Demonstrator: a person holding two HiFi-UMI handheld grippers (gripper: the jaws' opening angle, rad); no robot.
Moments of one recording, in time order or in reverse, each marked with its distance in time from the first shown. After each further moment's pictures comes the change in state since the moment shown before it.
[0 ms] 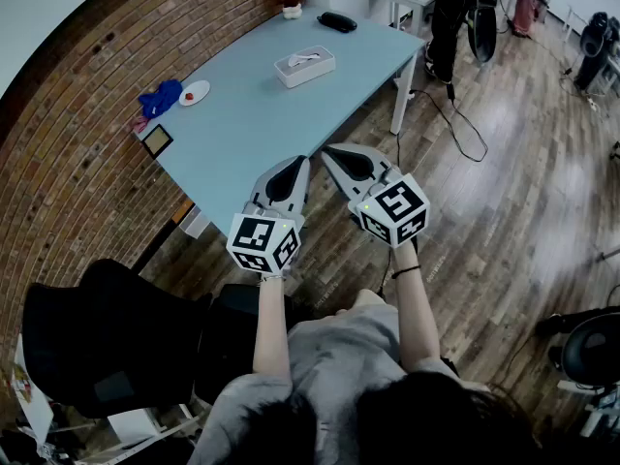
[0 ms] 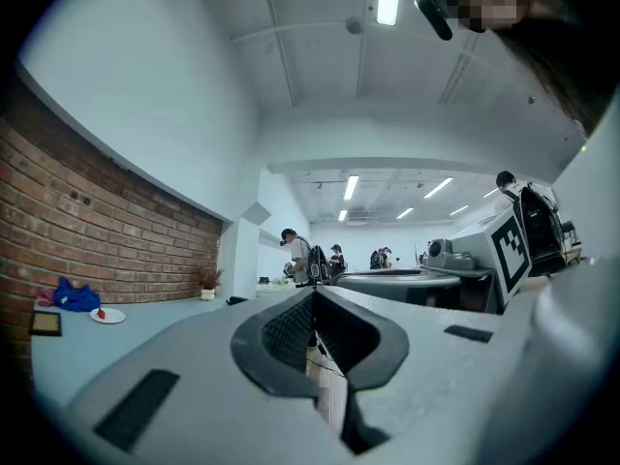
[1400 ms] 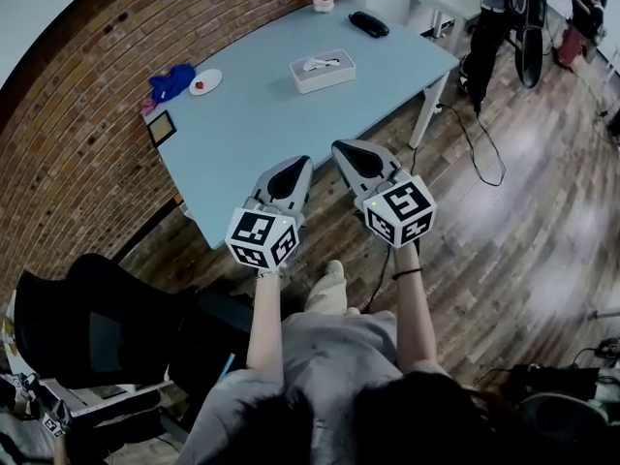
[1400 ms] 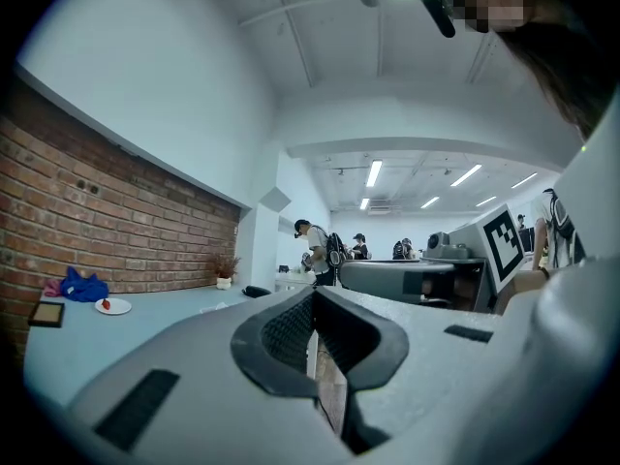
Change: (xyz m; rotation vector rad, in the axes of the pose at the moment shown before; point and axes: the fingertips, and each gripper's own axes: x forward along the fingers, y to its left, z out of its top) left arm 0.105 0.035 -0.017 -0.031 0.065 0.121; right arm 0.039 -0.121 -0.012 0.057 0.007 0.081
